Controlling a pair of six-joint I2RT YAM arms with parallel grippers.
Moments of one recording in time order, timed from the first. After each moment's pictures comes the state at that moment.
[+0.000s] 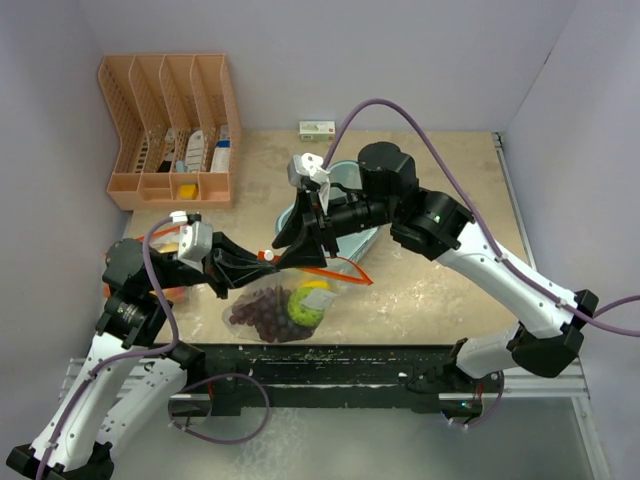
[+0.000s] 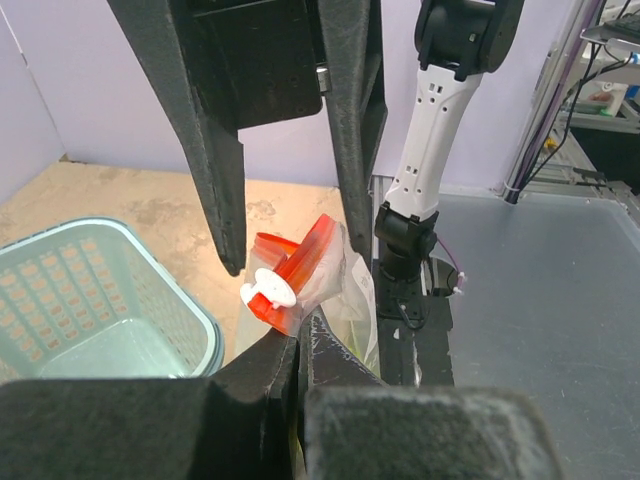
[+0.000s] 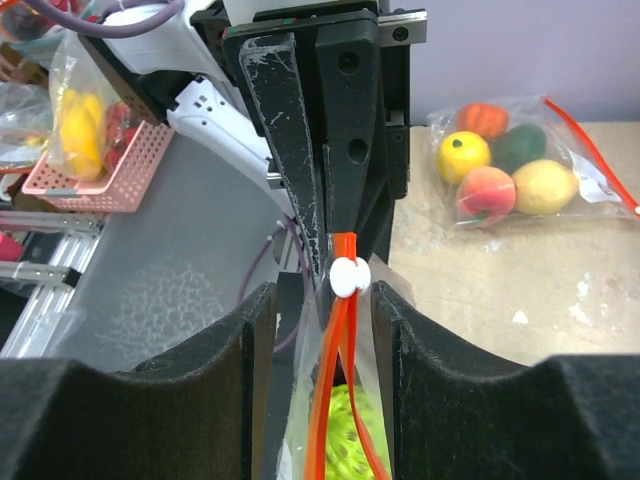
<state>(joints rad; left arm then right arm) -0.41 0.61 0.83 0.04 1.01 -0.28 0.94 1.40 1.68 -0.51 -0.79 0.02</state>
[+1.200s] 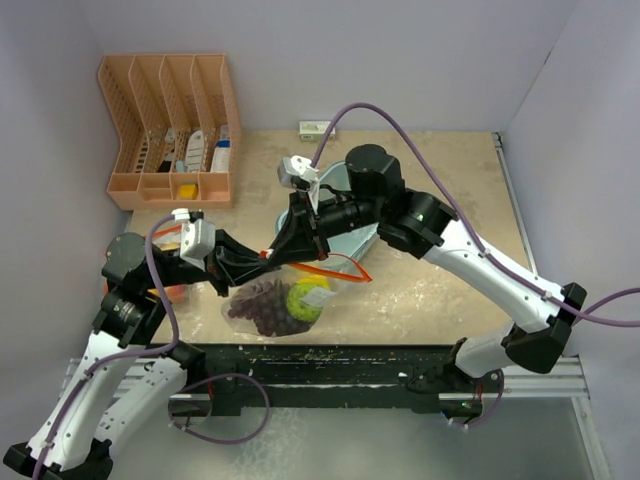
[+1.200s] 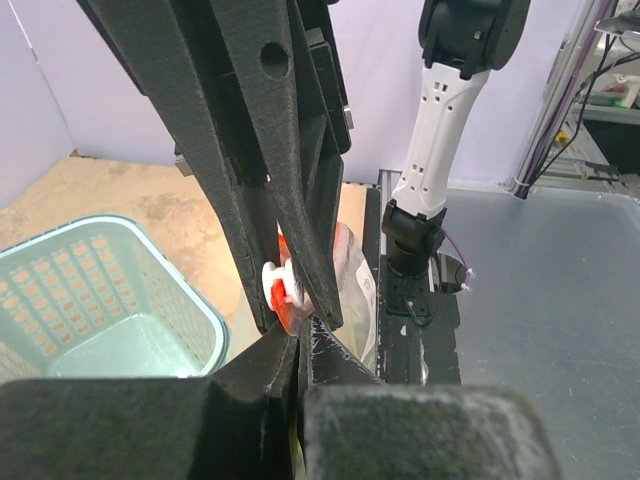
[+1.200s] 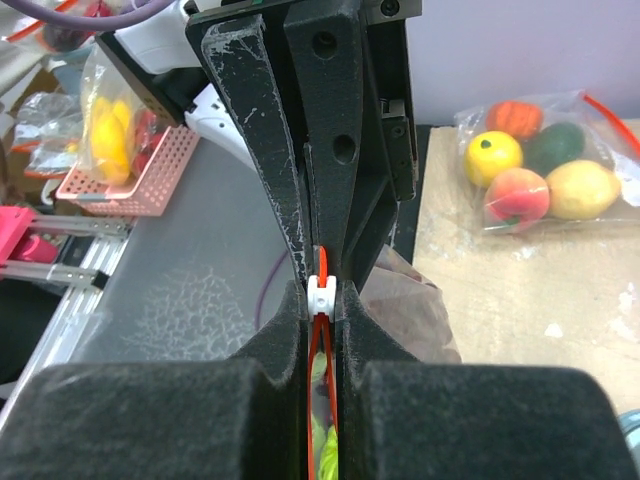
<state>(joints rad) -0.42 0.61 0.87 -0.03 0.99 -0.22 0.93 1.46 1.66 -0.44 -0.88 0.10</state>
